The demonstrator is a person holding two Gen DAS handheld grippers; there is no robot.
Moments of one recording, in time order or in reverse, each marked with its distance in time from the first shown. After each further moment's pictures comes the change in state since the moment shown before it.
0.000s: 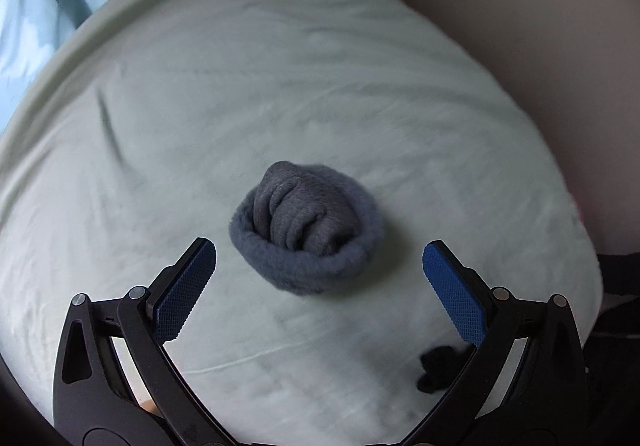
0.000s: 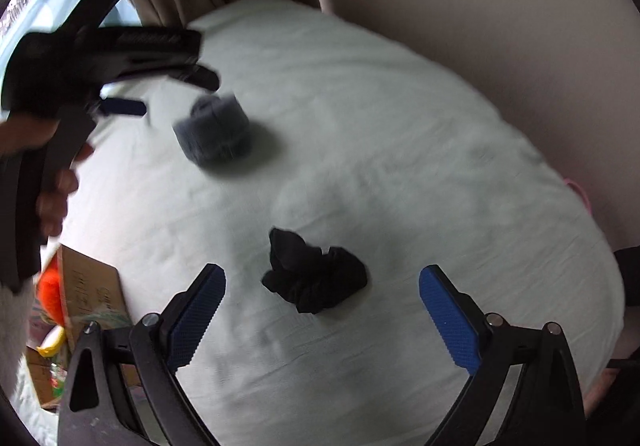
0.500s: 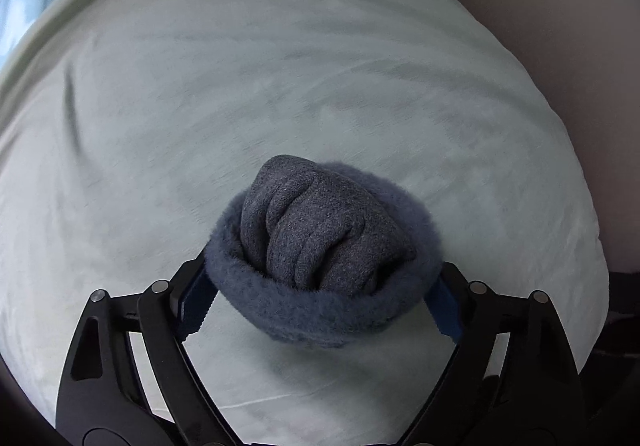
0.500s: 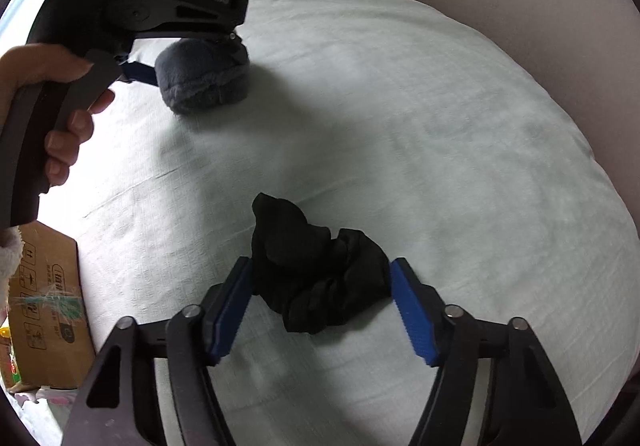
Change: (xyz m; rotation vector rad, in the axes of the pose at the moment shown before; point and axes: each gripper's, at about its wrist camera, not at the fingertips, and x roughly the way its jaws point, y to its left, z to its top) left arm 0.059 0.010 0.006 -0.036 0.034 -0.042; right arm 0.061 0.009 -0.019 -0.077 0.037 -0.008
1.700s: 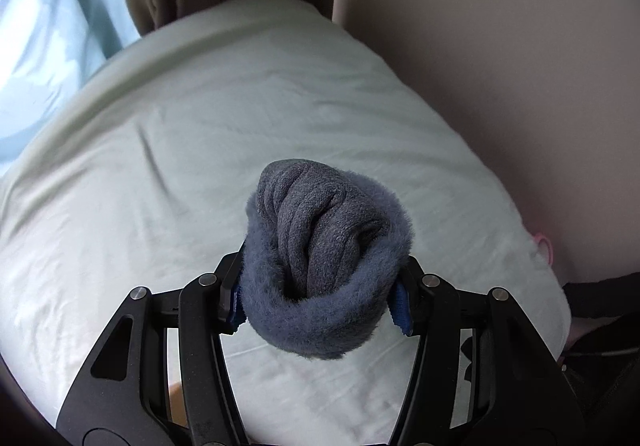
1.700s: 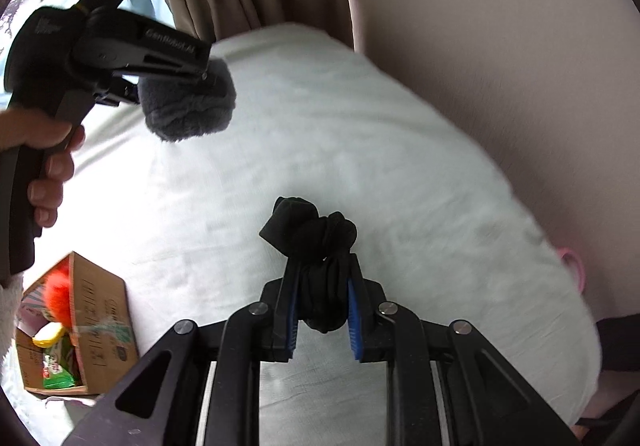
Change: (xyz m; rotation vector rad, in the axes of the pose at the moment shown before) left arm -0.175 -0.006 -0.018 -0.021 -0.201 0.010; right arm -0.102 0.001 0.047 -0.061 -0.167 0.015
